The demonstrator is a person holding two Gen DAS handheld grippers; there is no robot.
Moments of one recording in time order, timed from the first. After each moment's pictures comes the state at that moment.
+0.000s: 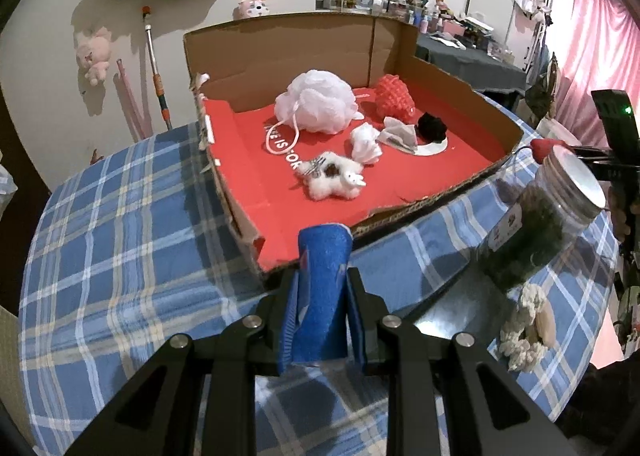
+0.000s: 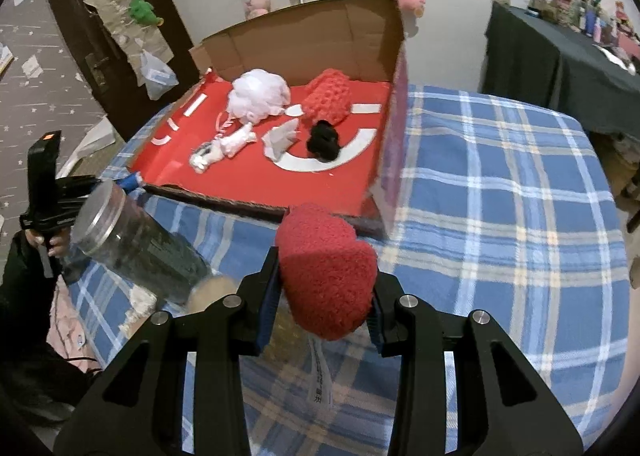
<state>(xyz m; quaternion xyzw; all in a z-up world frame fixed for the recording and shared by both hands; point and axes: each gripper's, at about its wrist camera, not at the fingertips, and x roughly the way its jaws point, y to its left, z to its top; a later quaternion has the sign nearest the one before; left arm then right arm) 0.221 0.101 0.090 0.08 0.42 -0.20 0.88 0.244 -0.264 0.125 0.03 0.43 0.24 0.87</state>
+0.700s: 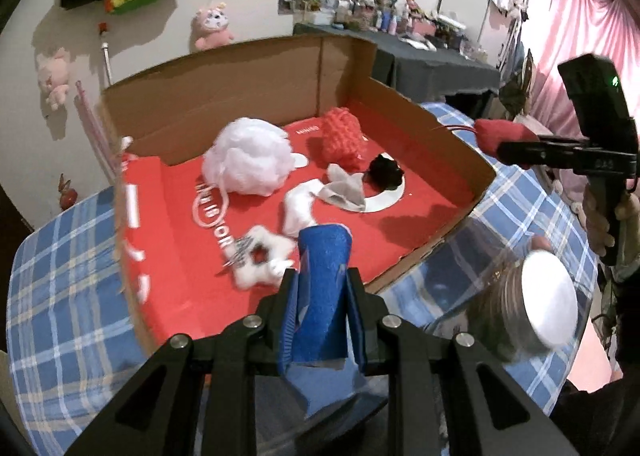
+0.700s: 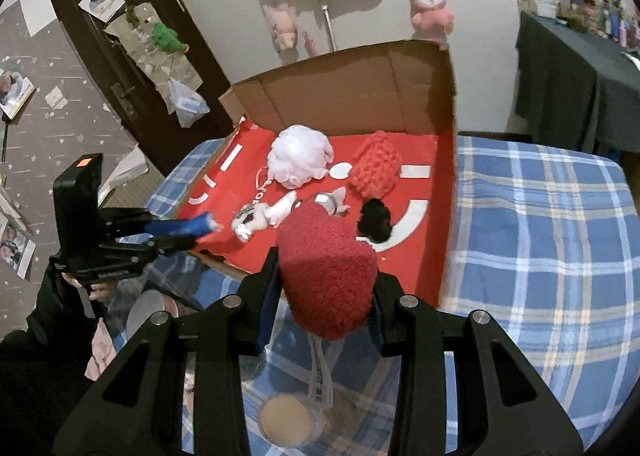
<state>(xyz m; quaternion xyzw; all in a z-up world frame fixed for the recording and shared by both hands) 0.271 0.022 0.117 0.09 0.43 -0.25 0.86 0.297 -0.234 0.164 0.08 0.41 0.29 0.86</state>
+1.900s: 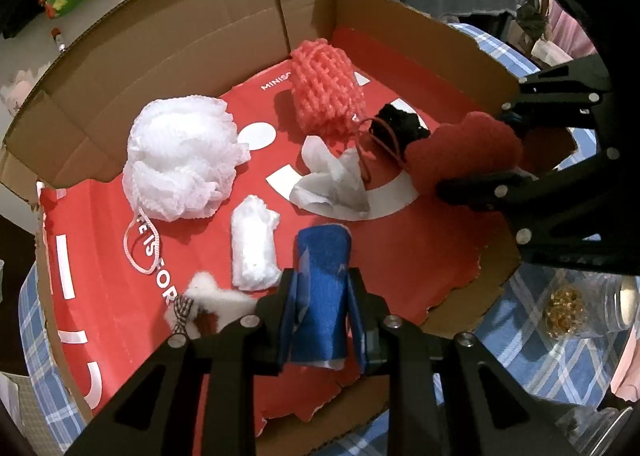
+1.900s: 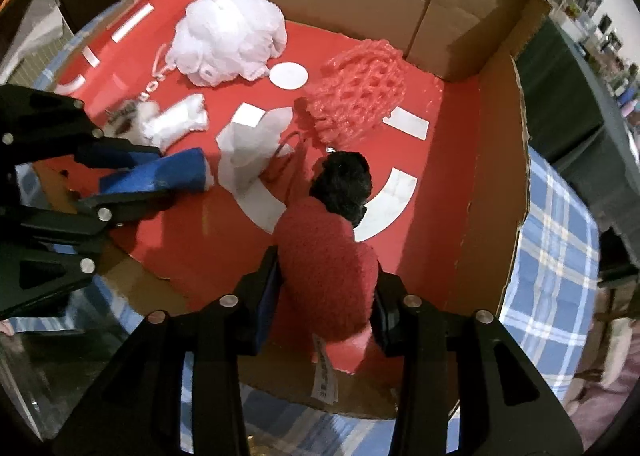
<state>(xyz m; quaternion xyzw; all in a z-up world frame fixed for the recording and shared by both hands) 0.337 -0.058 0.067 0.19 0.52 -0.22 0.81 0.369 -0.148 0.092 -0.18 0.55 0.18 0.80</state>
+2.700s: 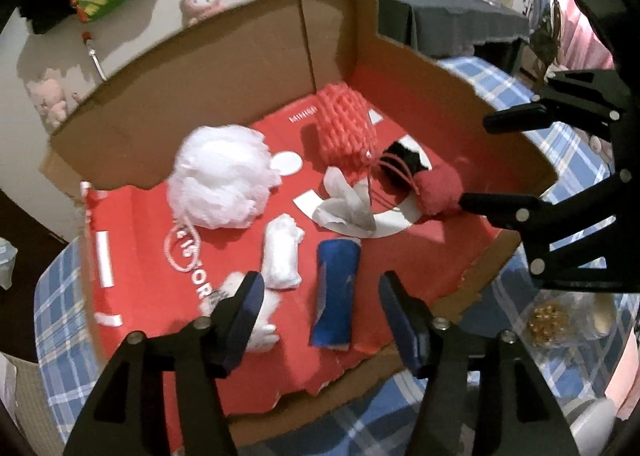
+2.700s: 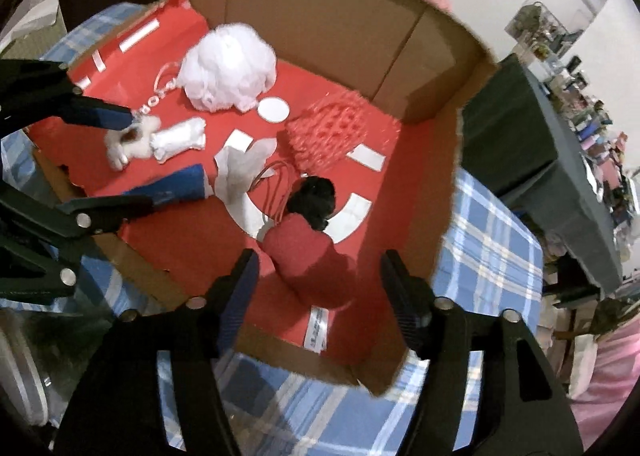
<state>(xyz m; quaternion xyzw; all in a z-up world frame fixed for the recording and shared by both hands) 0.318 -0.048 0.105 0.17 0.47 -0.19 0.84 0.340 -0.147 0.138 -0.23 0.48 0.13 0.83</state>
